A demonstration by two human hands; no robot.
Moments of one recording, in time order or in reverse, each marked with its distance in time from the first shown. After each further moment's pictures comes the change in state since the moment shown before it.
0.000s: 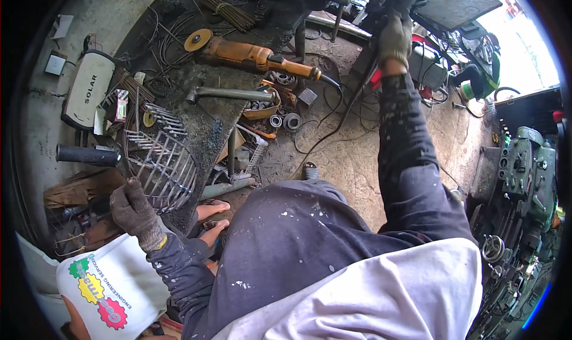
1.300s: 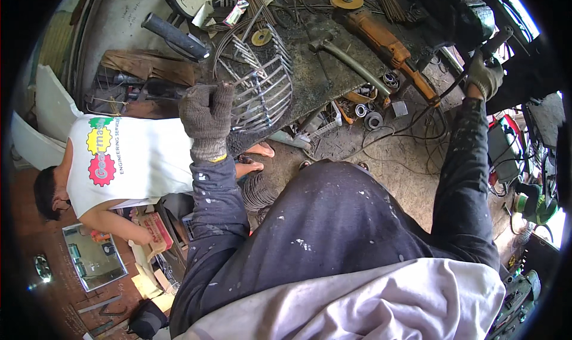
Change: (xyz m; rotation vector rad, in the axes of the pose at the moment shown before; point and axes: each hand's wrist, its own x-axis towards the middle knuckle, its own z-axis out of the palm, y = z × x) left_hand -0.004 0.004 -0.015 0.039 -0.017 -0.073; right_hand -0.008 -0.007 0.098 -0.468 -0.053 -0.108
